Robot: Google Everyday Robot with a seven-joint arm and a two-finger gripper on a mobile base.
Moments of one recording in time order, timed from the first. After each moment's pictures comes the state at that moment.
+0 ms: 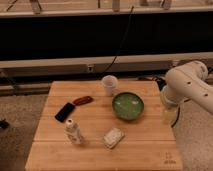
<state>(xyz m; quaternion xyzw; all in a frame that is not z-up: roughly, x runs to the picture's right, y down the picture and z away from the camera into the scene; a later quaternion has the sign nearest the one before) 0.285 0.107 0.684 -0.28 0.02 0.02 0.96</state>
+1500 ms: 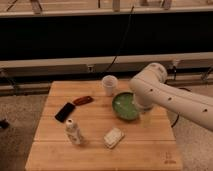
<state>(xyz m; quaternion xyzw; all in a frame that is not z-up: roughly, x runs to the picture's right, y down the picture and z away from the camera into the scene) 0.167 0.119 0.679 -0.28 0.03 -0.10 0.95</state>
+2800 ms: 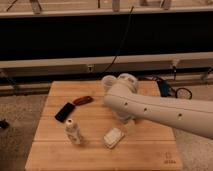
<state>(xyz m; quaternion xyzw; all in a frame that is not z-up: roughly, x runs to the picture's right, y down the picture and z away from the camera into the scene) 0.078 0.159 0.675 -0.28 0.00 -0.22 0.94</state>
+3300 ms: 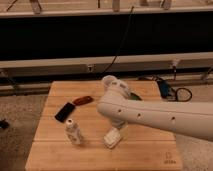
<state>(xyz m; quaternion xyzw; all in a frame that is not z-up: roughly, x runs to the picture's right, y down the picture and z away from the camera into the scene) 0.053 0.179 0.672 -0.28 -0.02 -0.25 0.93</state>
